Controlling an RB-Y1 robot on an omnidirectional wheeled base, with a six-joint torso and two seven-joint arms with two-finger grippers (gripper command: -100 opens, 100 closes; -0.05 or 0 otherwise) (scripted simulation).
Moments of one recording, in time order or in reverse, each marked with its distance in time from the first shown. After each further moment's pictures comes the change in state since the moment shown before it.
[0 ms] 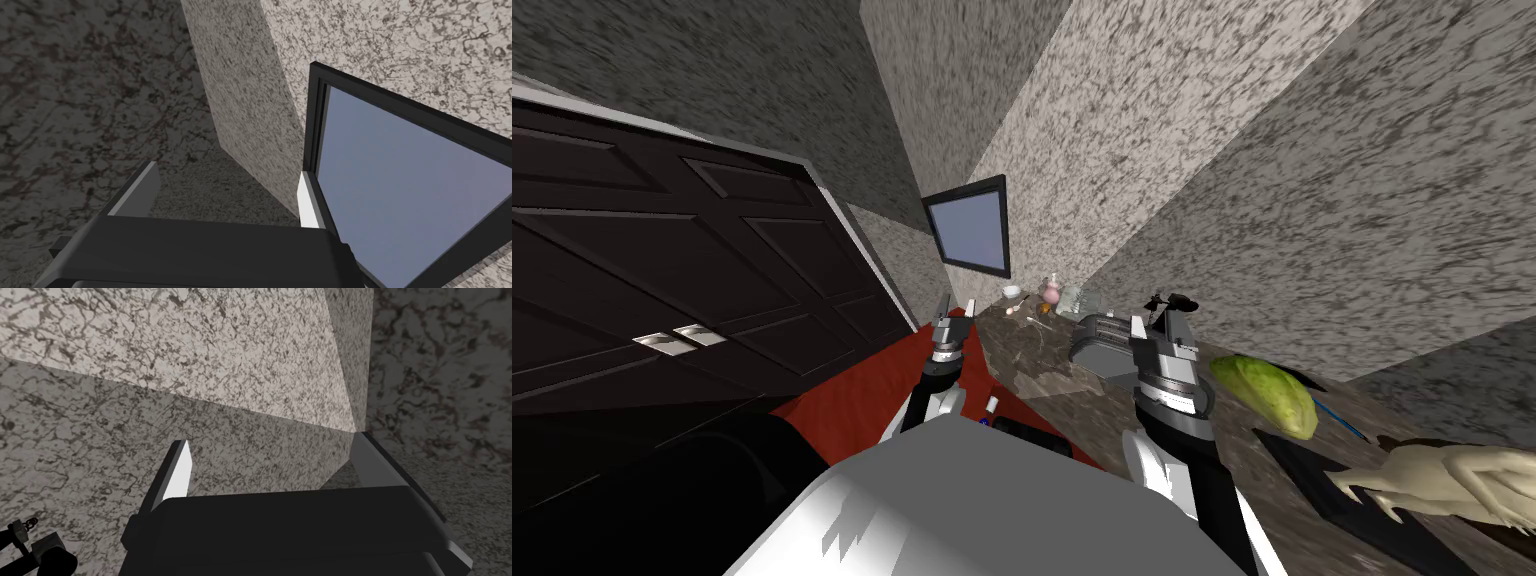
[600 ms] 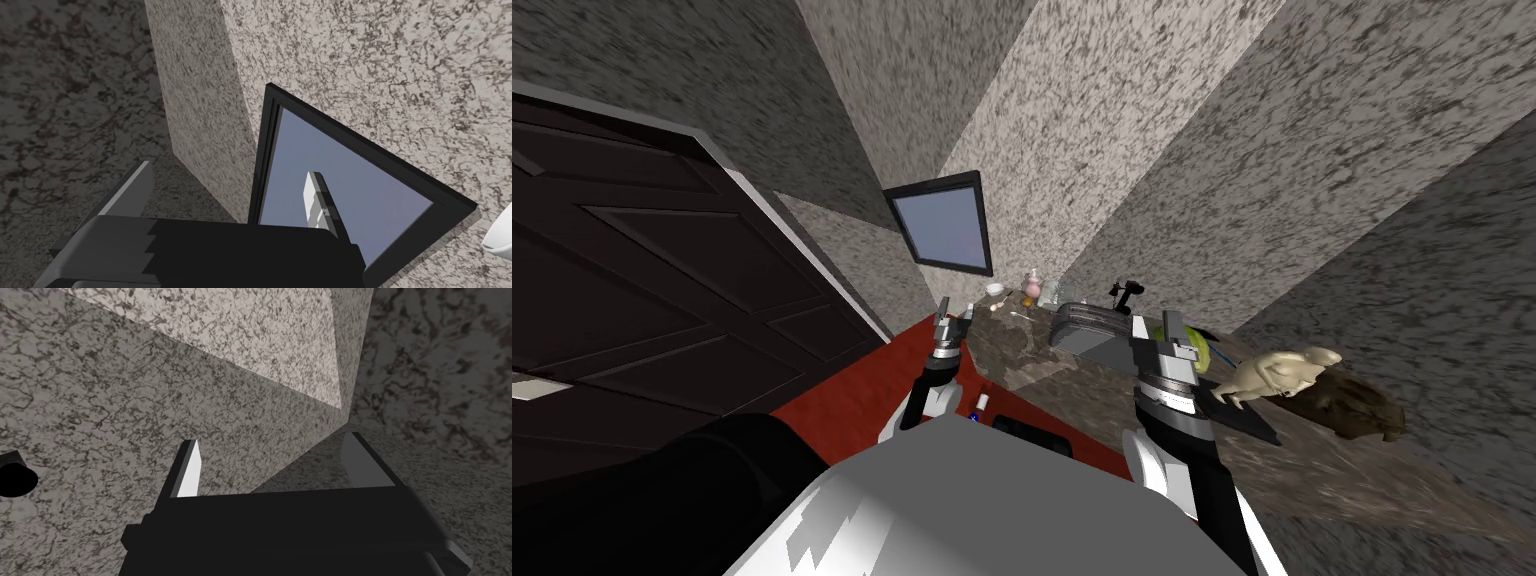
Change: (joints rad) left arm -0.052 0.078 0.053 0.120 0.150 0.001 -0.002; right arm 0.000 0.000 0.000 0.000 0.000 0.000 0.000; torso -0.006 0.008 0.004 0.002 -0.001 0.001
